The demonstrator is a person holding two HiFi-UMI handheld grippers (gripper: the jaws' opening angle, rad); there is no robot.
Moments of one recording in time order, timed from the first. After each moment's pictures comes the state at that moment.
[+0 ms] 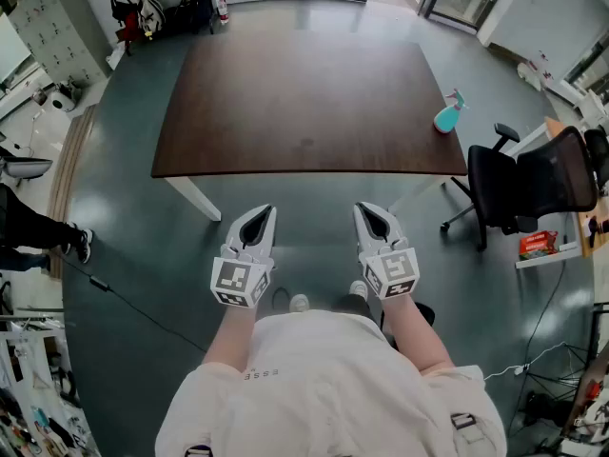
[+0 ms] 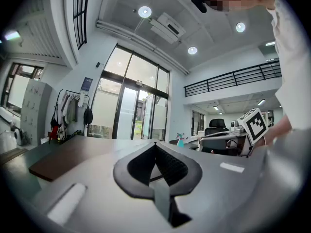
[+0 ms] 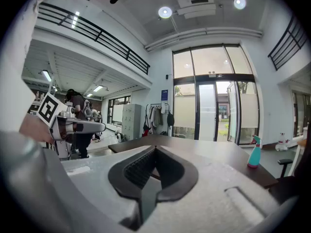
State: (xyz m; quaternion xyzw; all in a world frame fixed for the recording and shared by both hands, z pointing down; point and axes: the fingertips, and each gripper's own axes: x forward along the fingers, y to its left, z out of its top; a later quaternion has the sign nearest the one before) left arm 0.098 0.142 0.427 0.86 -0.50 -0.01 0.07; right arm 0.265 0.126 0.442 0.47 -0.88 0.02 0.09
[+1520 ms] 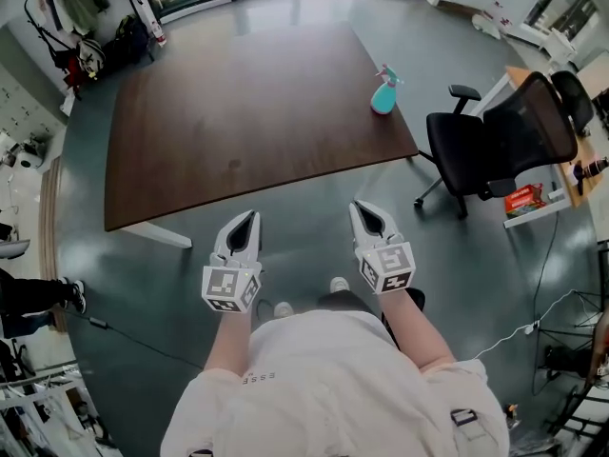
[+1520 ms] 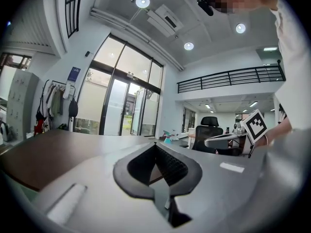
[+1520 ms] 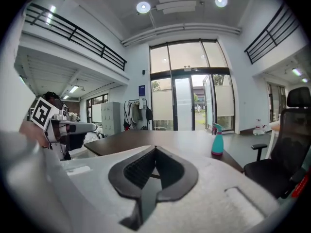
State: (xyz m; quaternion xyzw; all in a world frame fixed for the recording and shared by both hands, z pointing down) left arm 0.234 0.084 0.436 0.89 -0.45 0.01 0.09; right arm 0.434 0.095 0.461 0.57 -0.81 0.09 0.09
